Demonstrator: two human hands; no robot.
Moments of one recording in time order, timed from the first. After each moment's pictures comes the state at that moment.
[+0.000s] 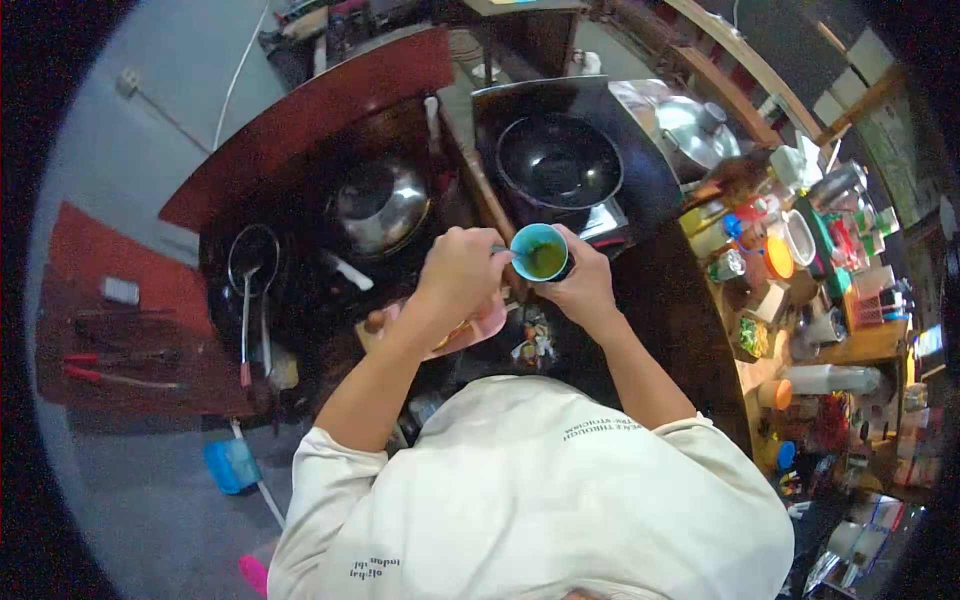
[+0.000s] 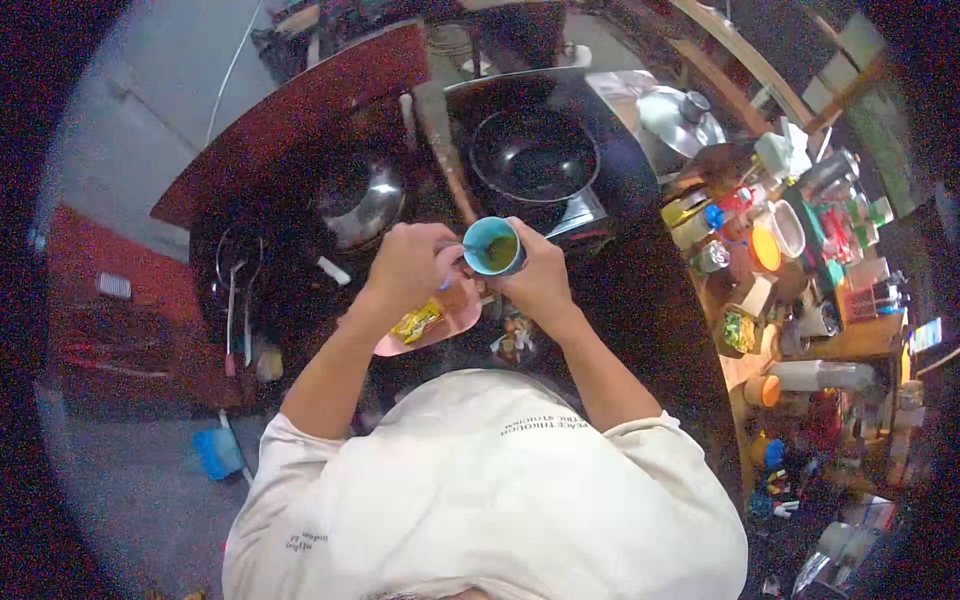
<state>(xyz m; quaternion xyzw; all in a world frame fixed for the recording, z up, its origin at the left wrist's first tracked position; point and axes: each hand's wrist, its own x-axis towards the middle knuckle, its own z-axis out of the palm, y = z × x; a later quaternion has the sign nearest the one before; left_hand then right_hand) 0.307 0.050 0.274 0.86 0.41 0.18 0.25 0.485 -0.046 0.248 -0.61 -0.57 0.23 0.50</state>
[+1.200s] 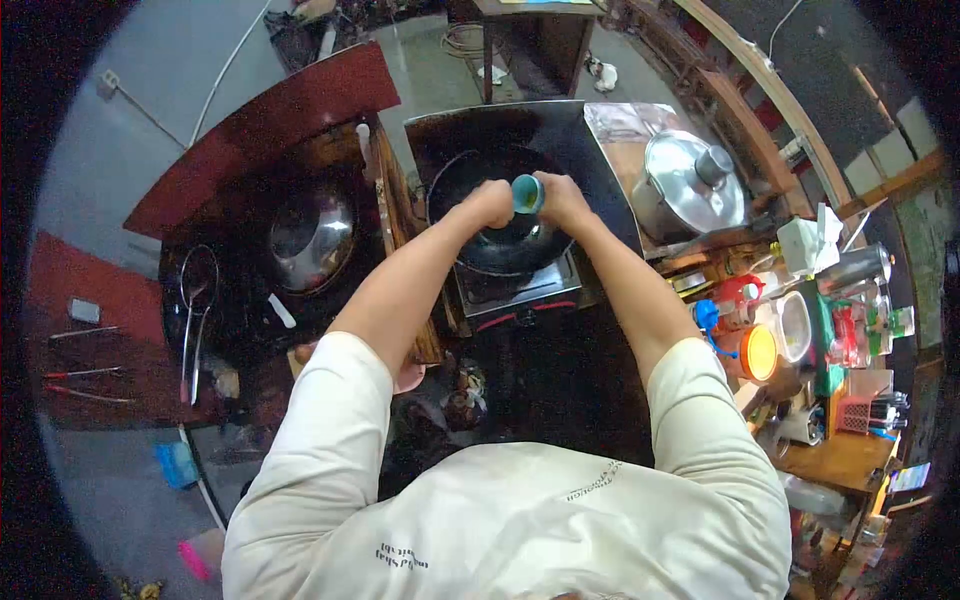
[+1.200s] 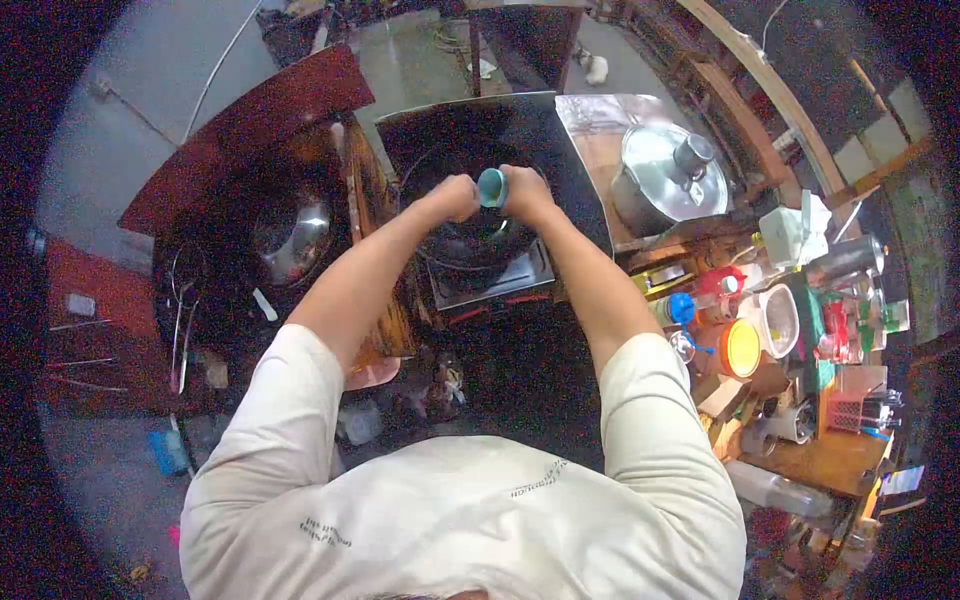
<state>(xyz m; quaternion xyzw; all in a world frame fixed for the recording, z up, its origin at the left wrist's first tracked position) 0.604 0.290 0.105 0.84 0.46 -0.08 0.27 0.779 0.227 0.094 -0.62 -0.72 0.13 0.28</state>
